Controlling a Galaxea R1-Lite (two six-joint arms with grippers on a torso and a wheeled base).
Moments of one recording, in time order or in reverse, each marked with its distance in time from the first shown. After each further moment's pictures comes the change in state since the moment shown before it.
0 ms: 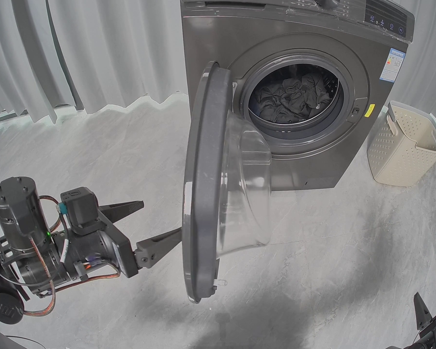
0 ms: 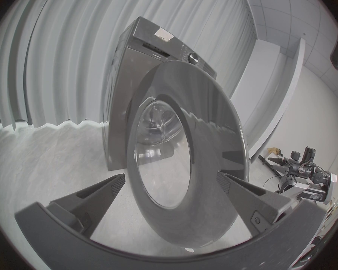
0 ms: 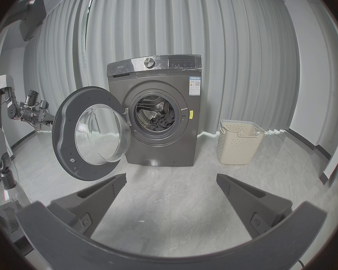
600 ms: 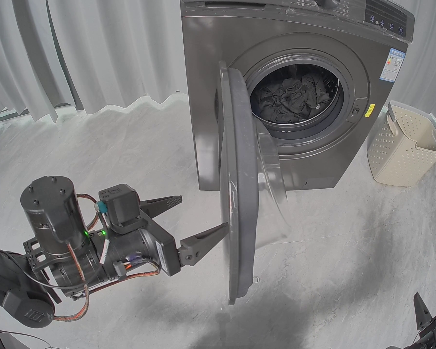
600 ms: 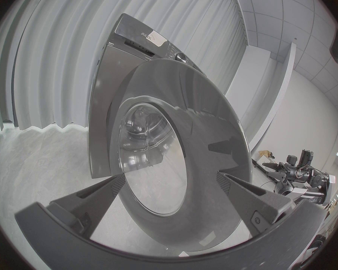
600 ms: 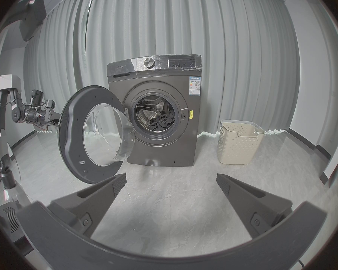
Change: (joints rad) left arm -0.120 0.168 -0.064 -0.169 0.038 -0.023; right arm 0.002 0.000 0.000 0.000 -0.001 0.000
